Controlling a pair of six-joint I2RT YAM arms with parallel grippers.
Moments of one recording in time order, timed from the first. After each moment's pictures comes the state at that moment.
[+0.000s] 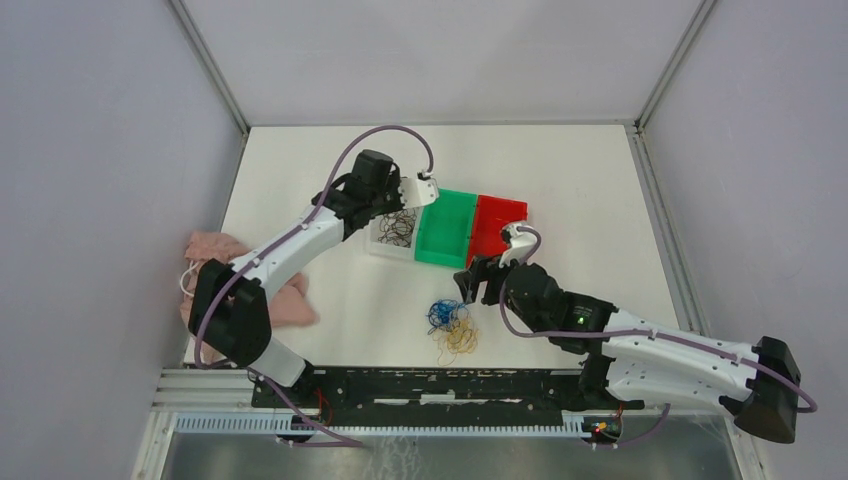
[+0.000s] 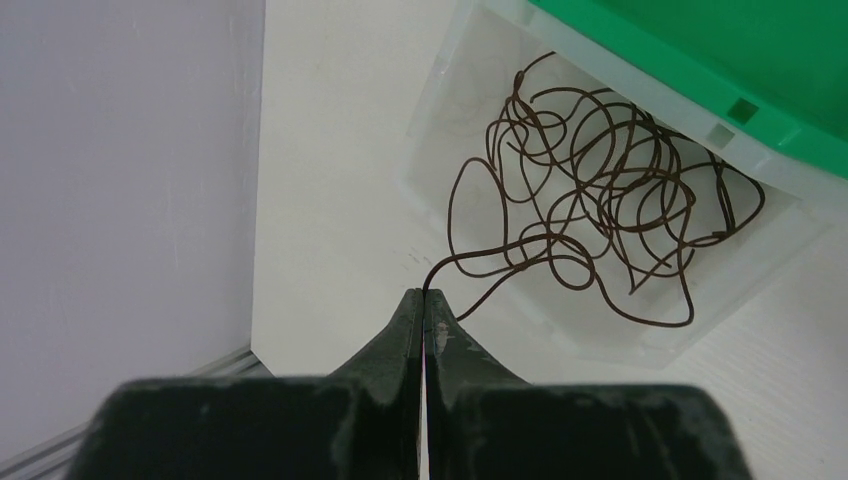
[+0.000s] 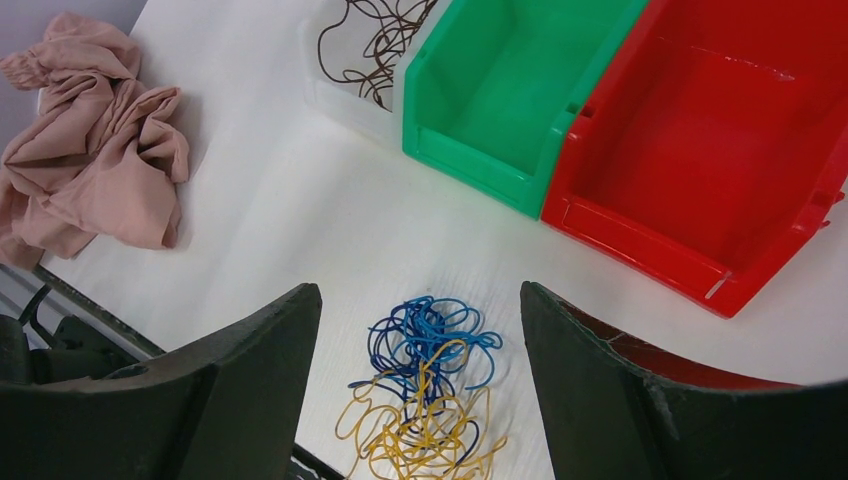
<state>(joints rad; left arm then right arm) -0.53 1.53 1.20 -0.39 -0.09 0.97 1.10 0.91 0.62 -0.12 0.51 0.61</state>
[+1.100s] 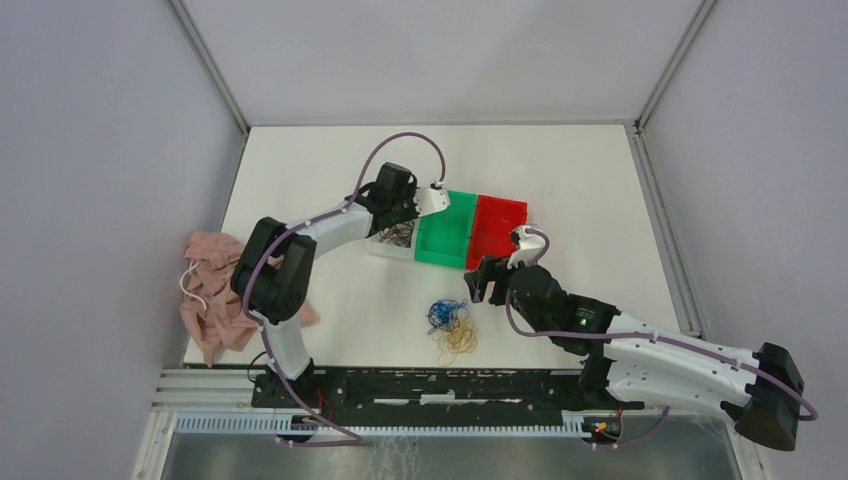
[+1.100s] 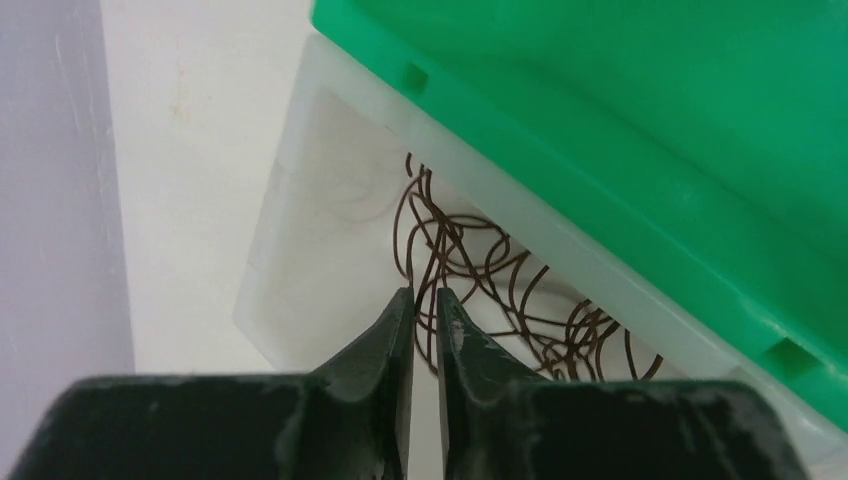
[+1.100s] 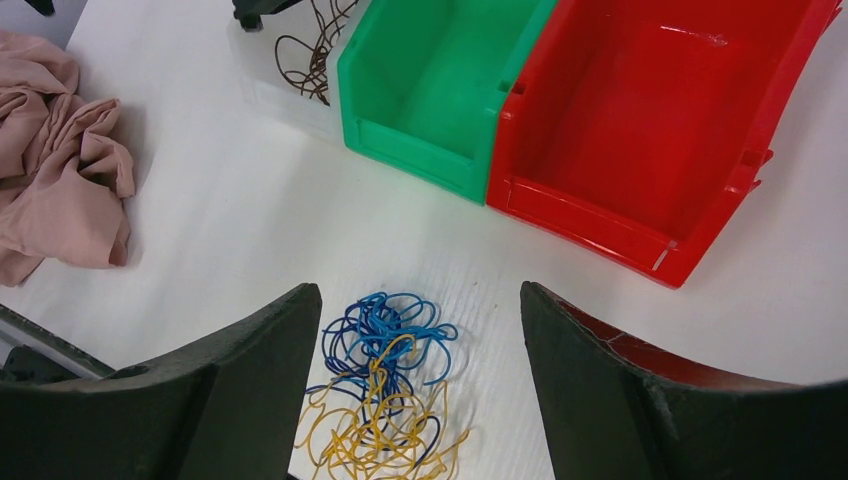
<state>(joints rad) -0.52 1.83 1.16 -0.11 -0.04 0.91 1.06 0.87 0.56 -0.14 0.54 0.65</state>
